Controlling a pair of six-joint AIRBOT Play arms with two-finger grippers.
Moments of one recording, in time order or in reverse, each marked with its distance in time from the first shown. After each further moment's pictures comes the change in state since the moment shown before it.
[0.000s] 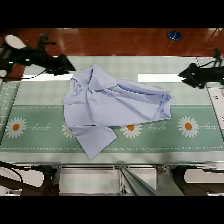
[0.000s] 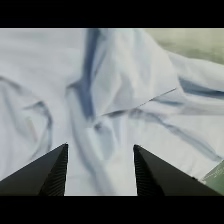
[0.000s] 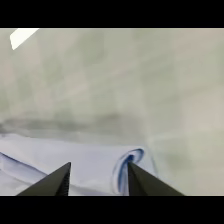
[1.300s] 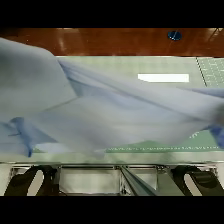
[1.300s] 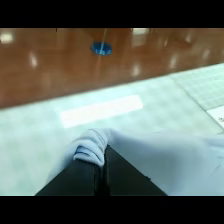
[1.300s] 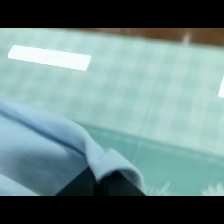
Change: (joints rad) left arm 0.126 1.040 -0.026 -0.121 -0.112 -0.013; right arm 0.454 1.018 0.121 -0.346 0.505 0.202
